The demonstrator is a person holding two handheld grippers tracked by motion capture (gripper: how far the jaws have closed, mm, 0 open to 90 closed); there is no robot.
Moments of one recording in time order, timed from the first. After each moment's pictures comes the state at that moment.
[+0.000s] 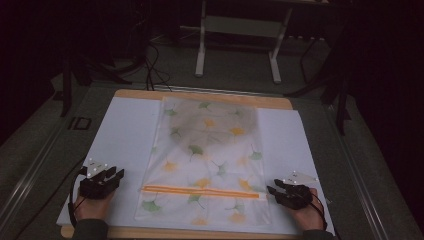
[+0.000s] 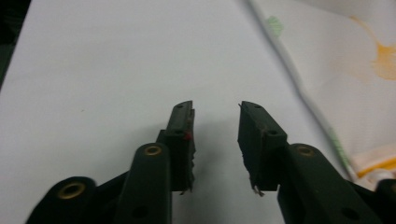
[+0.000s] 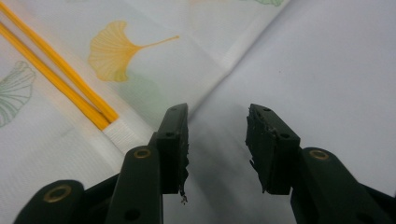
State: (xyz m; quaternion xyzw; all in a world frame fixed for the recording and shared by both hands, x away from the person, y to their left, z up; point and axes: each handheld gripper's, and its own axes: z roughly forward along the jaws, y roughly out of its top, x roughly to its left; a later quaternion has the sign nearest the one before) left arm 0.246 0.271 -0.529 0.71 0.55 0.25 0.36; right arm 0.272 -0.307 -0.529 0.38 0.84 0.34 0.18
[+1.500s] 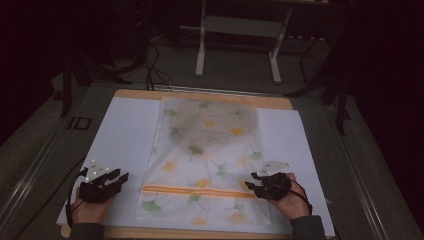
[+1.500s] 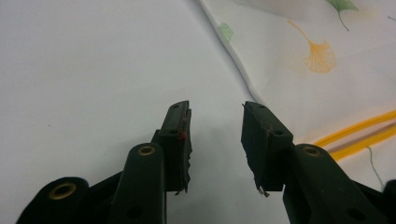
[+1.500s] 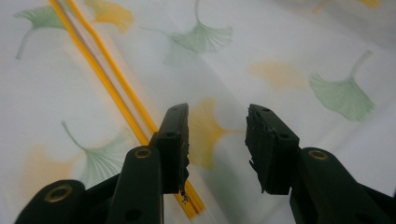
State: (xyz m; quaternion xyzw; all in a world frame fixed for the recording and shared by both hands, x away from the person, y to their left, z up) left arm 0.235 0.266 -0.516 0.74 0.51 0.22 0.38; right arm 0.285 -0.233 -0.484 0.27 0.89 0.33 0.14
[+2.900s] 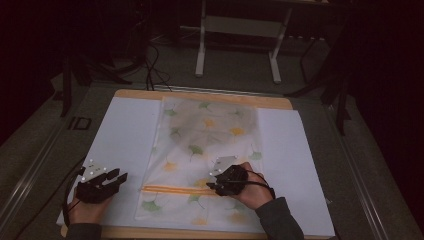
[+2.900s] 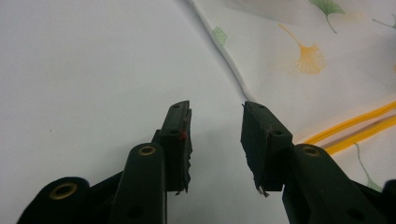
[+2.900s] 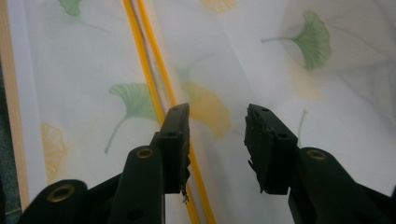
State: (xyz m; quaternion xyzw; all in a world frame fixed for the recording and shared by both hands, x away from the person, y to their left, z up) left arm 0.233 0.271 -0.510 0.74 0.50 0.22 0.39; right arm 0.292 -0.115 -0.468 0.13 0.94 0.30 0.11
